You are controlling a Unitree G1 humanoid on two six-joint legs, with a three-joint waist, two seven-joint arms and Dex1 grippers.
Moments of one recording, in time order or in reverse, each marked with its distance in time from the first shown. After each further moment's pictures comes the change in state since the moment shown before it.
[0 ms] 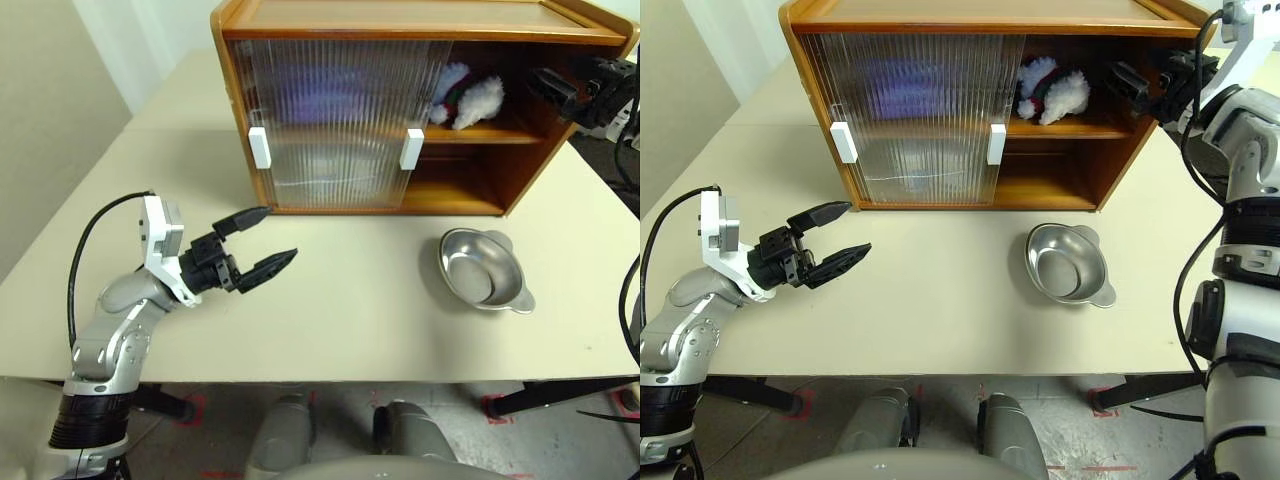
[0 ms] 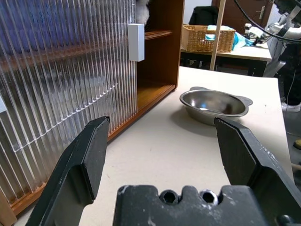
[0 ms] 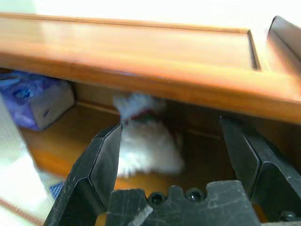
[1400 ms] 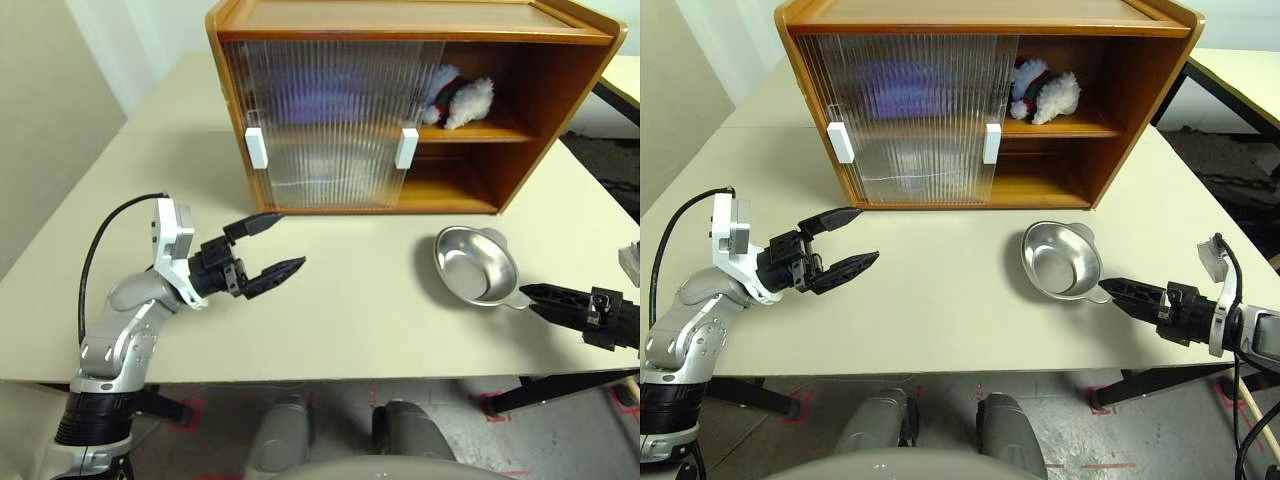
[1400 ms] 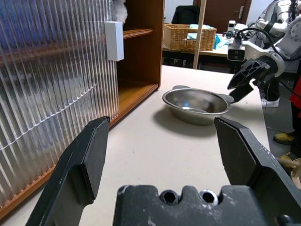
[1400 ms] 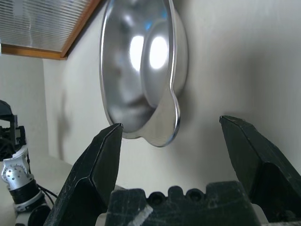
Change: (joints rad) left arm -0.007 -0.003 -0.035 0.000 0.000 0.011 -0.024; right arm 0.833 -0.035 -0.257 -0.311 0.473 0.935 0.117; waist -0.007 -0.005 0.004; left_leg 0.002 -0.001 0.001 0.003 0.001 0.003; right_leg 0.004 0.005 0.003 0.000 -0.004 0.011
